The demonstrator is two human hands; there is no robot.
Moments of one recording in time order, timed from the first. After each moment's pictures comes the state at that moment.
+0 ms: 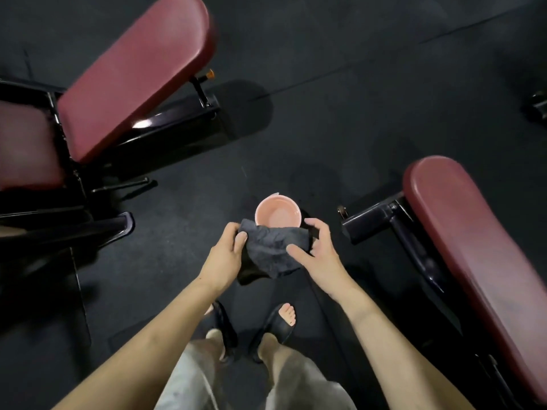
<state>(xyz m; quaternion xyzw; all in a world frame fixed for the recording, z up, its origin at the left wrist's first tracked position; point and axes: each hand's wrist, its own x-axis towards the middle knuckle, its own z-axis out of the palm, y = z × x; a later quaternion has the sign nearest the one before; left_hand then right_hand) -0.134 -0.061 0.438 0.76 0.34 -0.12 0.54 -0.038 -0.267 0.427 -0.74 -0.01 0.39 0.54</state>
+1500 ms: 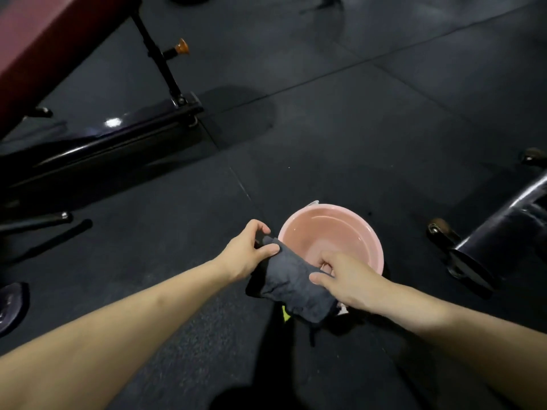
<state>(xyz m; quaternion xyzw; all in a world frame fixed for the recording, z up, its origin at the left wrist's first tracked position) 0.029 0.084 -0.154 0.84 0.18 -0.13 0.49 0.077 -0.163 -0.129 -0.89 -0.21 0.32 0.24</state>
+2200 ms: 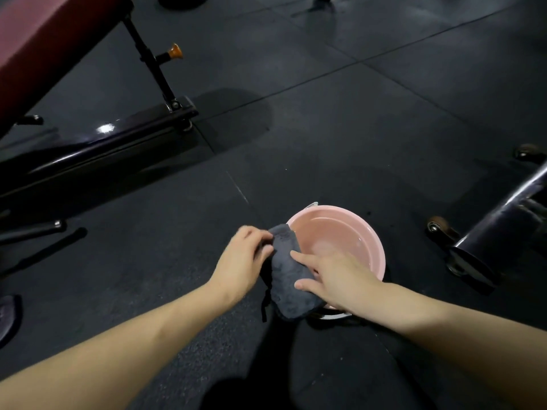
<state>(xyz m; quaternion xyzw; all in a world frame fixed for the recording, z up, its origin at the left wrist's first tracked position) 0.010 0.082 -0.160 0.93 0.07 0.03 0.36 0.074 -0.140 -0.134 -0.91 -0.33 0.23 0.10</state>
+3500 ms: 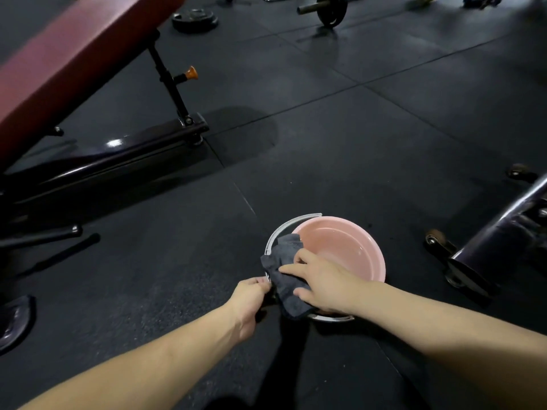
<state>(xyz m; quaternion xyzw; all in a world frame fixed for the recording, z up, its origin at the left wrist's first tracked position) -0.027 0.046 -0.168 0.55 0.38 -0.17 0.72 0.070 -0.118 -0.123 -0.87 -0.43 0.23 0.10</state>
